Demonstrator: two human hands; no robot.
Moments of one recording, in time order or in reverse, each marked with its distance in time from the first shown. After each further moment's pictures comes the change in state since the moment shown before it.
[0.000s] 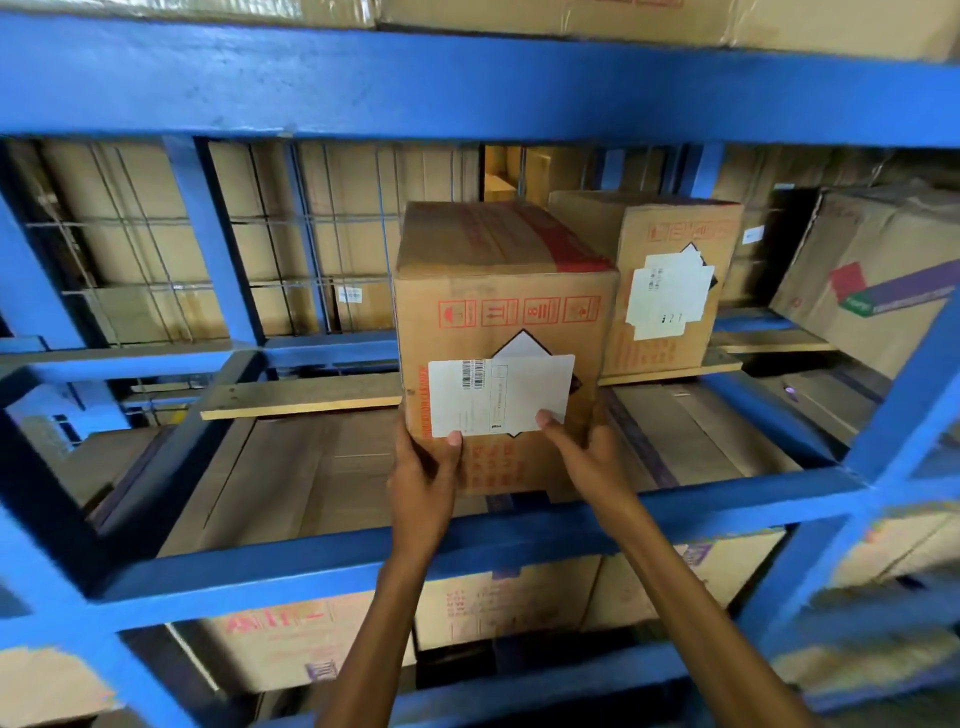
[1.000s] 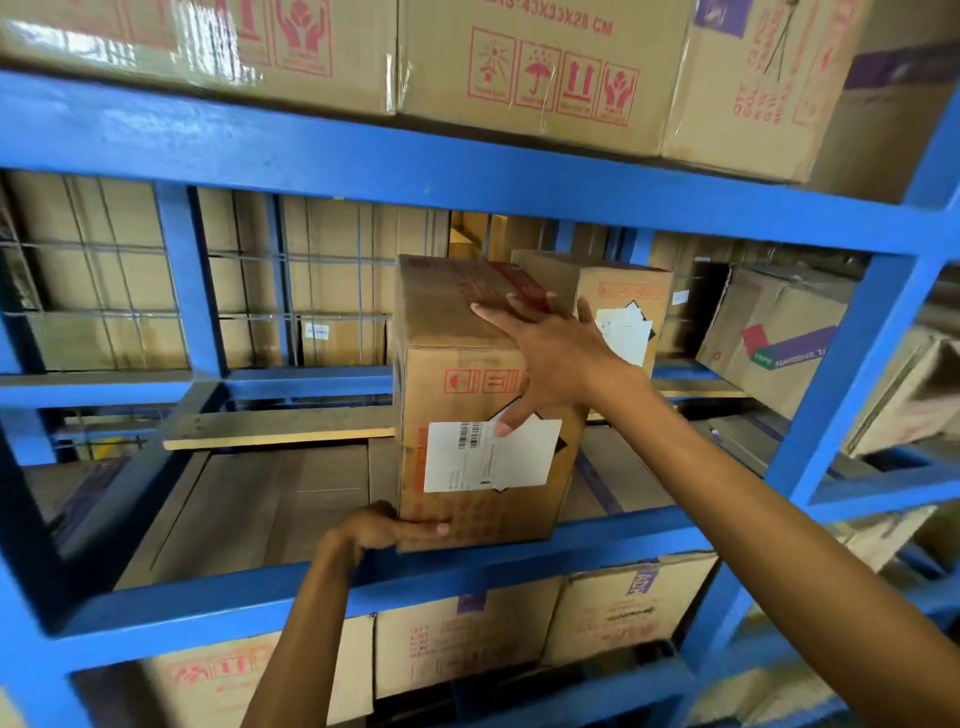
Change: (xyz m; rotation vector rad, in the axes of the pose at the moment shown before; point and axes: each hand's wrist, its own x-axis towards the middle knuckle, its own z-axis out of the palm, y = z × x) left_hand 0.033 -0.021 -0.055 0.208 -0.789 -0.567; right_hand 0.010 -0.185 0.000 -1.512 -0.214 -0.465
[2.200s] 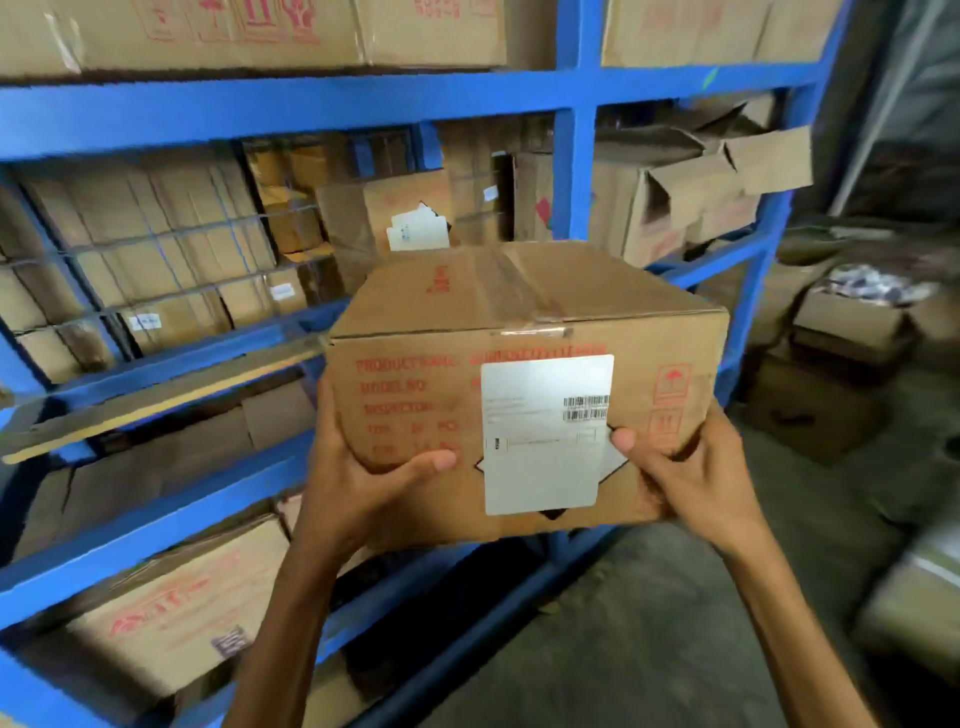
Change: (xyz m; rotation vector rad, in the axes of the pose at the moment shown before) left_hand -0.256 0.070 0.203 -0.126 0.251 0.782; right_hand -0.462 0.012 0.088 1.112 0.814 0.655
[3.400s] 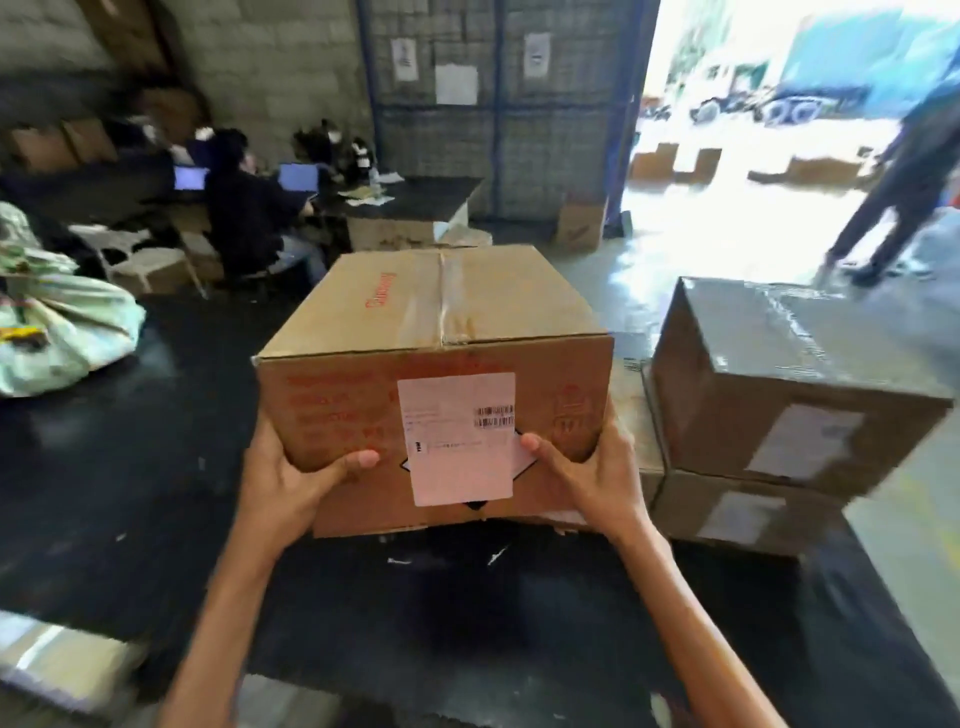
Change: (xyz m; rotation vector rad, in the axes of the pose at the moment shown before) left_hand -0.217 0.146 0.450 -0.839 -1.965 0.445; right_hand -0.360 -0.123 -0.108 -1.019 1.974 0.368
